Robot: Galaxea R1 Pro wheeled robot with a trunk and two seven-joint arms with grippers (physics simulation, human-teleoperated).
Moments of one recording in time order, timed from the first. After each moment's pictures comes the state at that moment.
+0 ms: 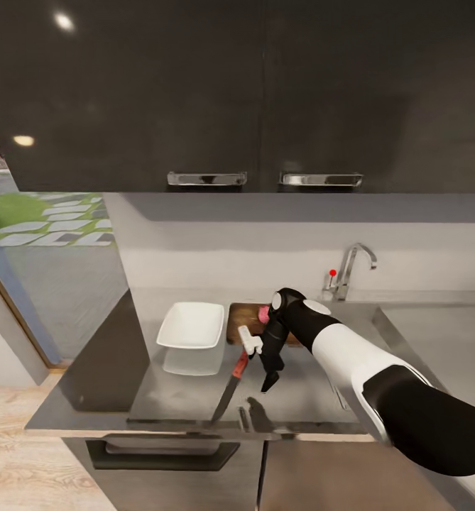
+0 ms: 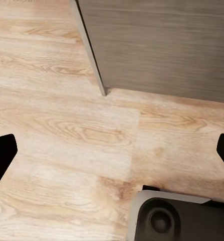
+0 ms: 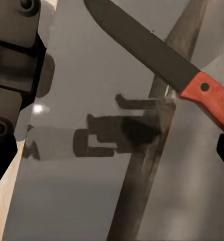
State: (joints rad) left arm 0.33 0.03 0.12 -0.65 0.06 -0.59 0.08; right arm -1.19 0.15 0.46 -0.38 0.88 0.01 1.46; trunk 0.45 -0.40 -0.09
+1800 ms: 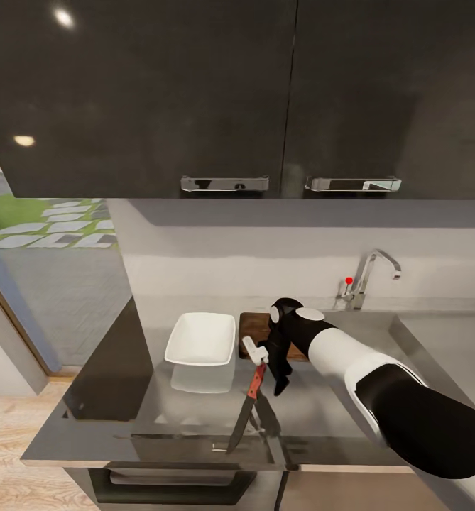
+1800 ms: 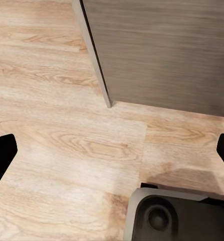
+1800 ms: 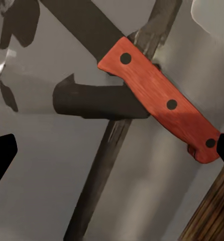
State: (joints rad) left arm 0.33 0.02 0.11 -0.65 0.06 -0.59 0.08; right arm -1.19 0.17 0.46 -0.26 1.08 -0.10 1.33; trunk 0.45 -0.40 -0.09
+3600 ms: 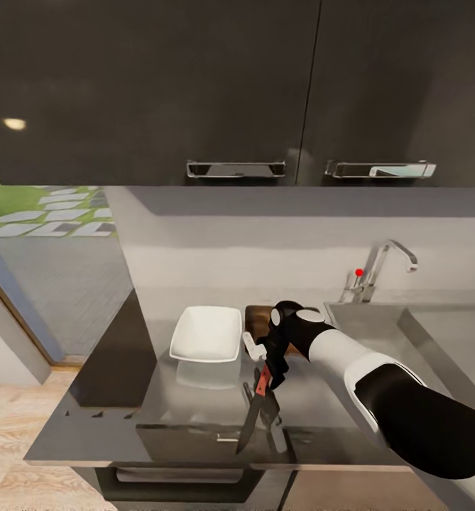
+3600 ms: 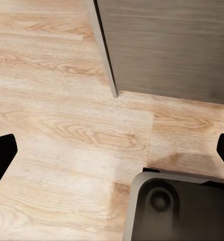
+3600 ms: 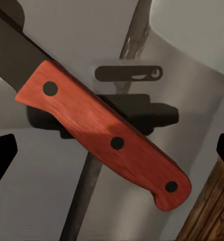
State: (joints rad) left arm 0.33 0.02 0.11 -0.65 0.06 -0.59 0.08; right arm -1.19 0.17 0.46 -0.23 1.08 -0.10 1.19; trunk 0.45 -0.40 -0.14
